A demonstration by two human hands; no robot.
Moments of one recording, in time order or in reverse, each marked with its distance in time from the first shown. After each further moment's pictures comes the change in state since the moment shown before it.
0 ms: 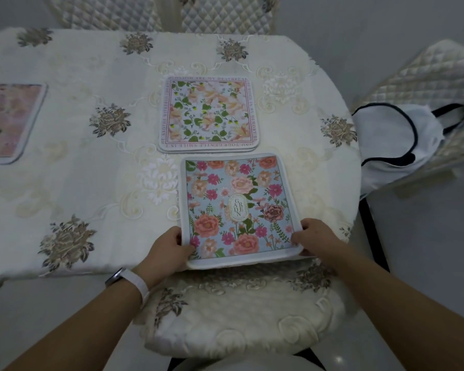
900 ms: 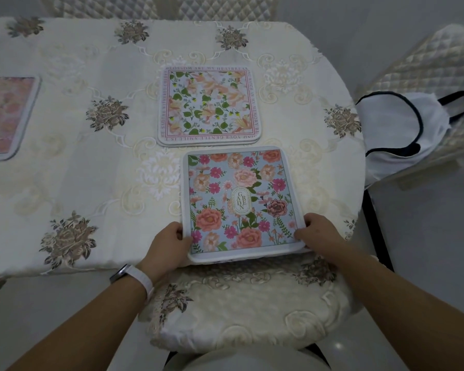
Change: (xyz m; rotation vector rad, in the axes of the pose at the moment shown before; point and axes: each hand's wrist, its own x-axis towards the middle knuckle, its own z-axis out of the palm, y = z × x) left_hand 0.012 -0.011 0.000 0.137 0.079 0.002; right_hand 0.002 0.010 0.007 -0.180 0.064 -0.106
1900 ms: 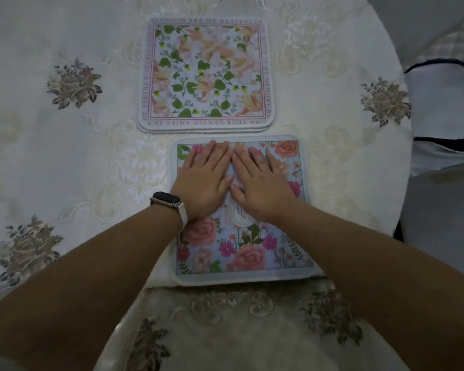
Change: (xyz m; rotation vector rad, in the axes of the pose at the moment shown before) left_hand 0.145 0.085 0.034 0.761 0.124 0.682; right_hand 0.116 -0.105 0.063 -0.788 0.124 -0.821
